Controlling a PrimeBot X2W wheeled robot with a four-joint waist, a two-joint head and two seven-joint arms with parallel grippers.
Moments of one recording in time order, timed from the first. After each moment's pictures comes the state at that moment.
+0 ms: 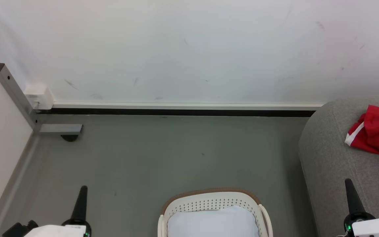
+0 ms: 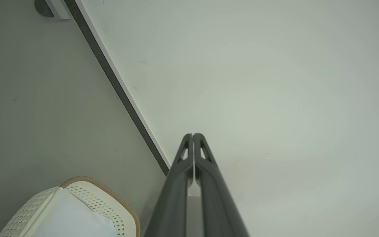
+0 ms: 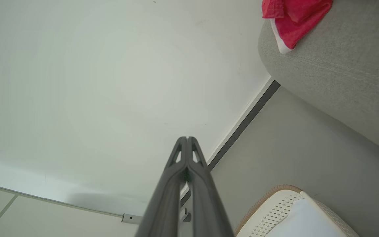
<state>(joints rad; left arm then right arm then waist) -0.08 0.04 0.09 0.27 -1.21 -0.12 0.01 -0.10 -0.06 -0.04 0.28 1.26 0.13 0.01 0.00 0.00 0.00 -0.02</state>
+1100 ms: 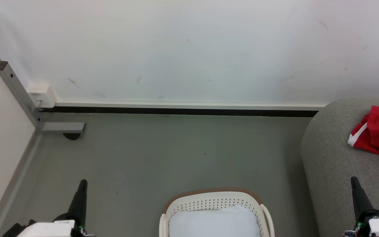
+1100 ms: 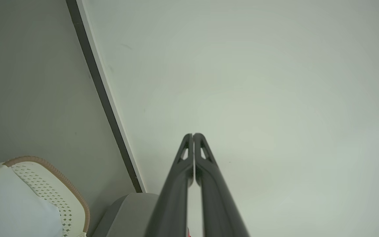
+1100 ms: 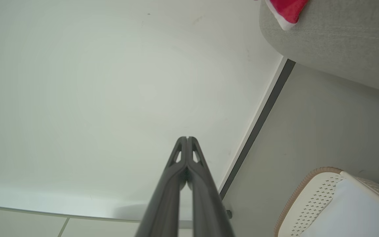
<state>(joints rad) -0.10 0.04 0.11 0.25 -1.48 -0.12 0.08 -0.10 -0.05 -0.09 0.26 1.50 0.13 0.08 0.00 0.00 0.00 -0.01</state>
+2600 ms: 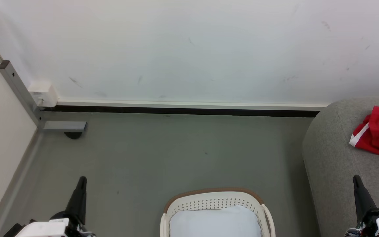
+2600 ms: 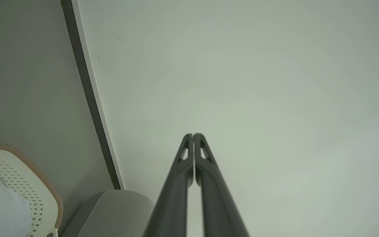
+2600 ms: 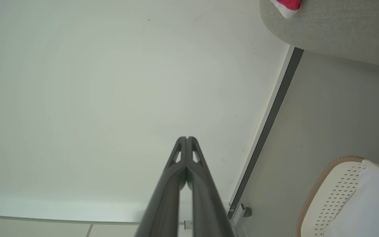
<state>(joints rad) -0.10 0.05 0.11 0.25 -1.61 -0.13 0.11 -0.10 -0.05 -0.11 0.25 1.61 0.13 0.11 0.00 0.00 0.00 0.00</state>
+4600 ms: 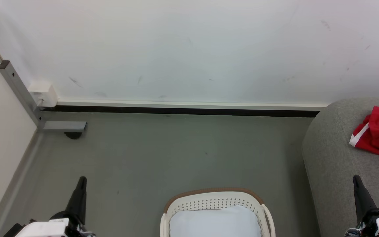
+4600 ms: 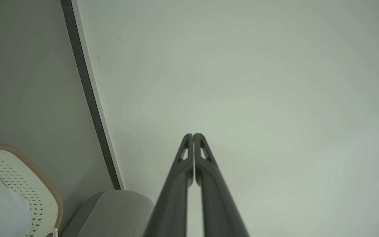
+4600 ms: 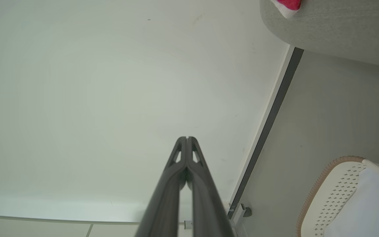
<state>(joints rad) -0.10 0.05 0.11 0.25 -1.61 -0.13 0.11 -0.10 -0.05 -0.11 0.25 1.61 0.13 0.11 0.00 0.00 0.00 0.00</state>
